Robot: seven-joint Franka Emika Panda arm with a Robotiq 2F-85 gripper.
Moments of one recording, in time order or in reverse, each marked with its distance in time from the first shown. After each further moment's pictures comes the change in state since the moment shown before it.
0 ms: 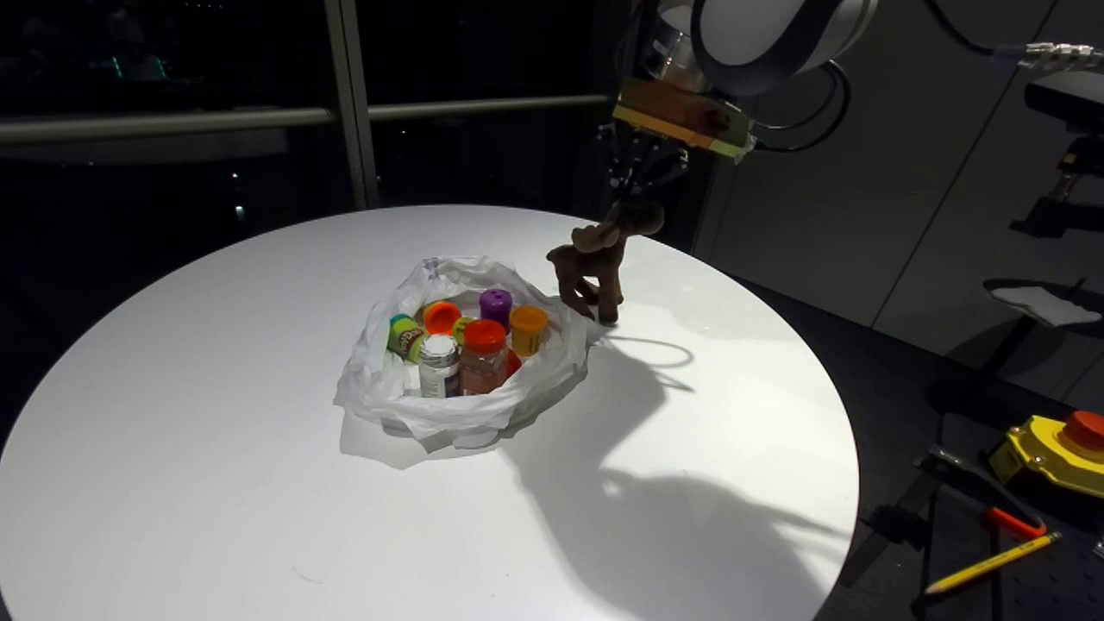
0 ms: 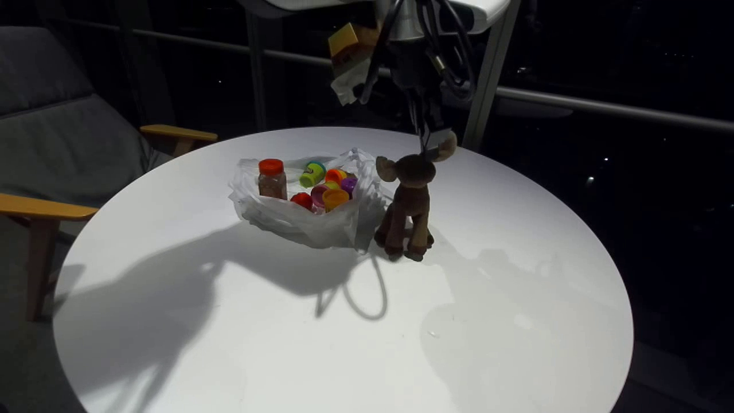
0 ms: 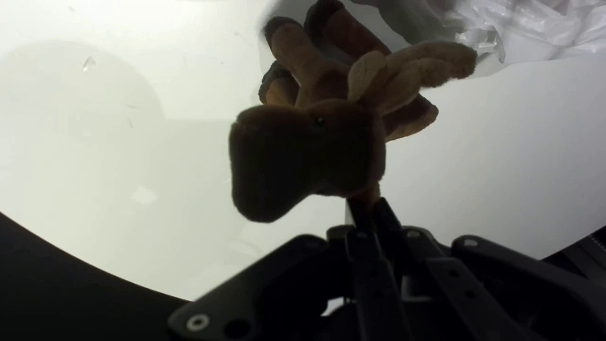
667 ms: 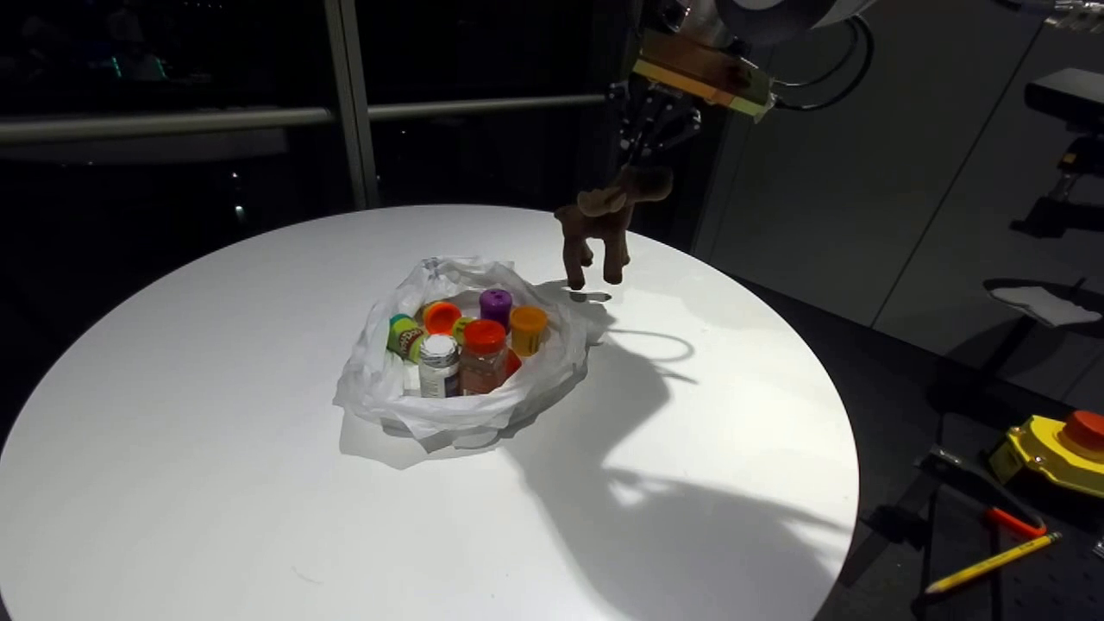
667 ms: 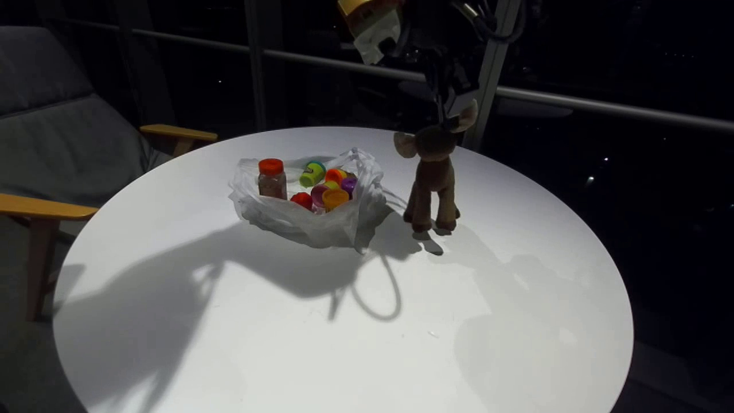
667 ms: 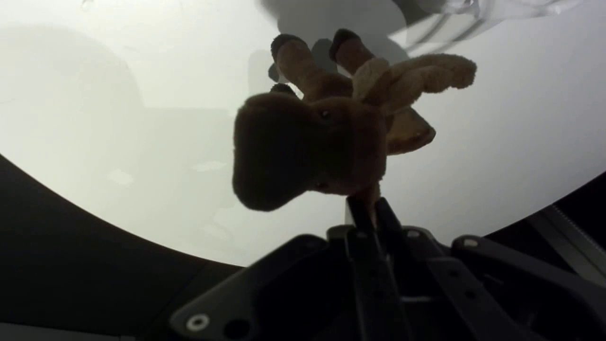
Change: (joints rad) arm -0.018 -0.071 -0.011 0.006 -0.021 -0.017 -0.063
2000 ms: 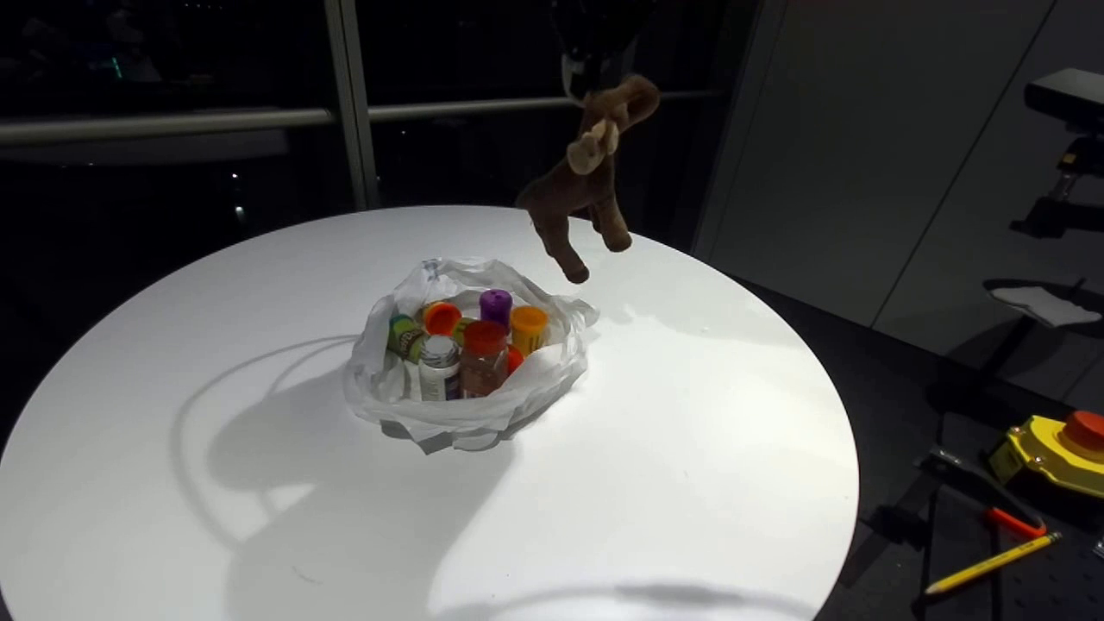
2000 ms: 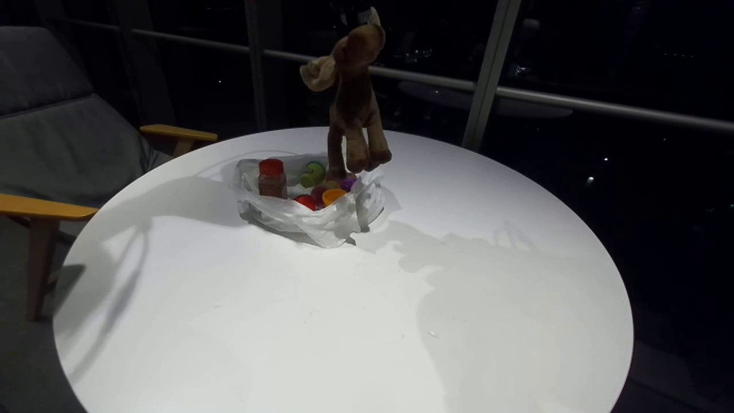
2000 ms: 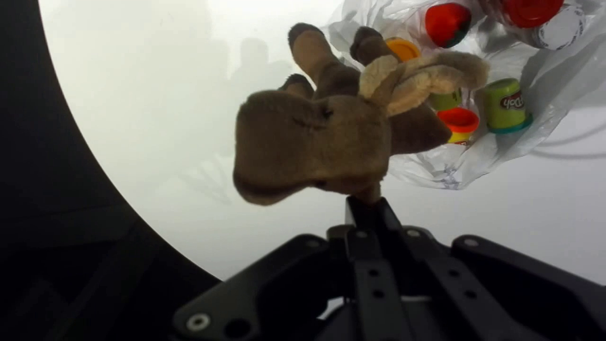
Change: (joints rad) arm 0.086 -0.111 0.176 0.211 -0.116 -0.541 -0.399
